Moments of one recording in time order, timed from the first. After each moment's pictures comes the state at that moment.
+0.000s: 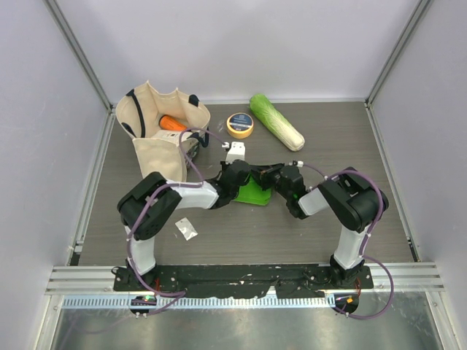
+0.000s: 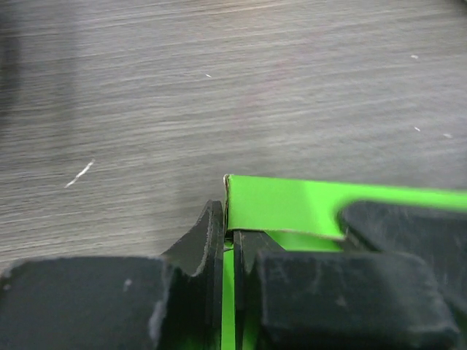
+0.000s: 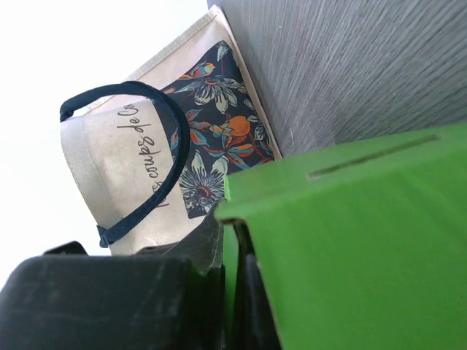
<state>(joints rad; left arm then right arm) -0.83 1.86 0.94 0.41 -0.59 -0.35 0.53 1.83 0.55 1.02 -0.07 1.76</state>
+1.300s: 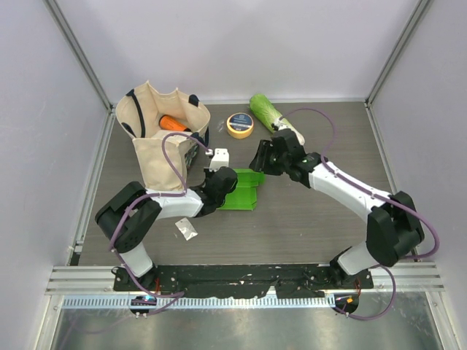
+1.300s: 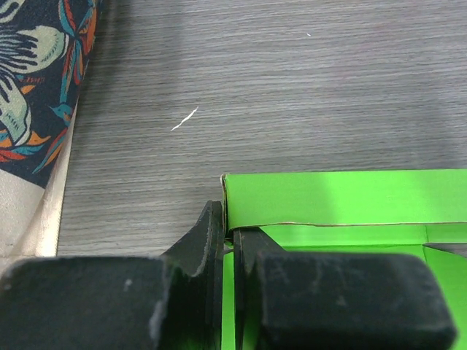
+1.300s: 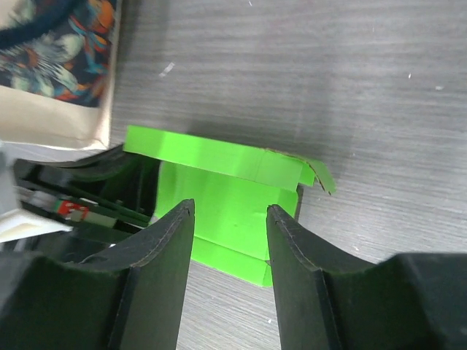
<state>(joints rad) -0.82 1.70 0.81 0.27 -0.72 -0.40 0.56 1.46 1.06 -0.25 -0.04 0.63</state>
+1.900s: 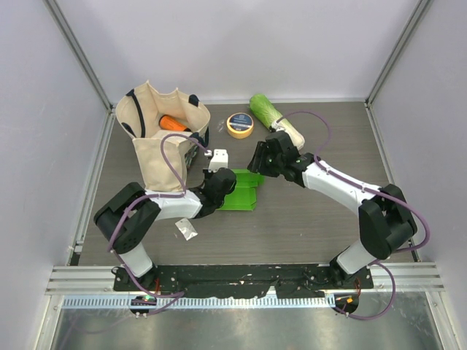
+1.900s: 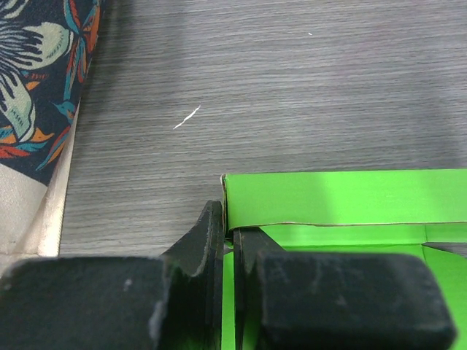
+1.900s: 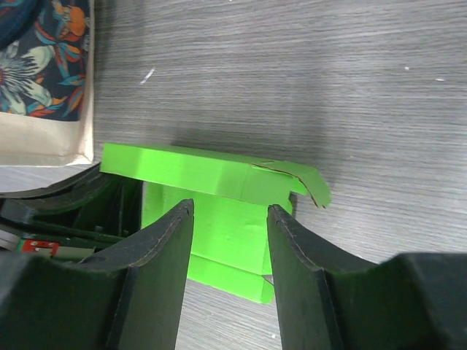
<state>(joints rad) -0.82 1.69 0.79 0.29 -0.72 -0.39 0.59 1.55 1.08 -0.26 0.04 0.67</state>
